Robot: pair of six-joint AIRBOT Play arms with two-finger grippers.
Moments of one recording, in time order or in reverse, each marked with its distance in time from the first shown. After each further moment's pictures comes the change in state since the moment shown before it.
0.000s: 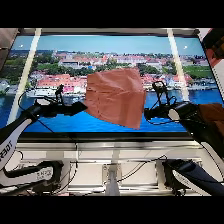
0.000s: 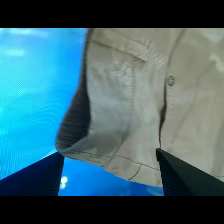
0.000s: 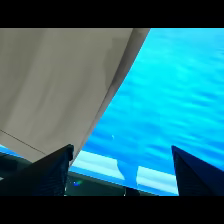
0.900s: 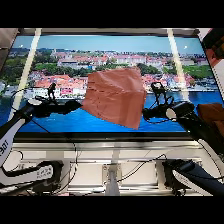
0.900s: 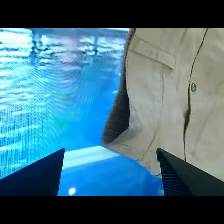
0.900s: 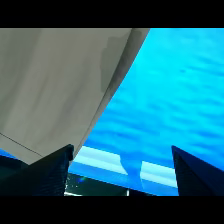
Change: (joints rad) left arm 0.124 0.002 0.001 -0.011 -0.037 0.106; right arm 0.000 -0.026 -0.002 0.005 -0.013 0.016
